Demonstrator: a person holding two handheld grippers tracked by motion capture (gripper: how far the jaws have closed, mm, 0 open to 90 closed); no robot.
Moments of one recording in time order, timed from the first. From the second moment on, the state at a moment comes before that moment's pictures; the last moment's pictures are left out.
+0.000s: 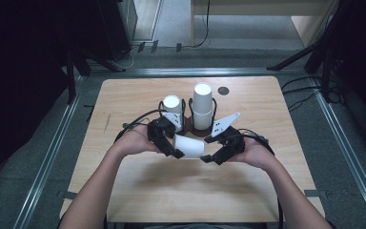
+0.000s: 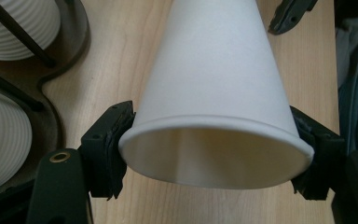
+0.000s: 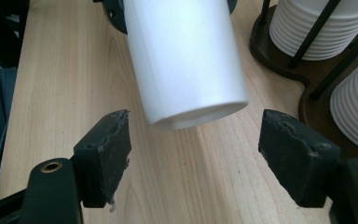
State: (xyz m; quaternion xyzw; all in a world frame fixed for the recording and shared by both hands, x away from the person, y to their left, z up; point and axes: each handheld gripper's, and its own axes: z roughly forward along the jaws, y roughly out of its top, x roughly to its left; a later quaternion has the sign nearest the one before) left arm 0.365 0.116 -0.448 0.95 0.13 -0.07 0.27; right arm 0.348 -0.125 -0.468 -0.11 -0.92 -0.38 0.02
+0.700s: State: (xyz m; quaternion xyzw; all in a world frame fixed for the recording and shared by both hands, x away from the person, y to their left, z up) left arm 0.364 0.088 -0.460 0.95 0.10 -0.10 0.26; right arm 0.343 -0.106 -0.480 -0.07 -0.94 -0.35 0.01
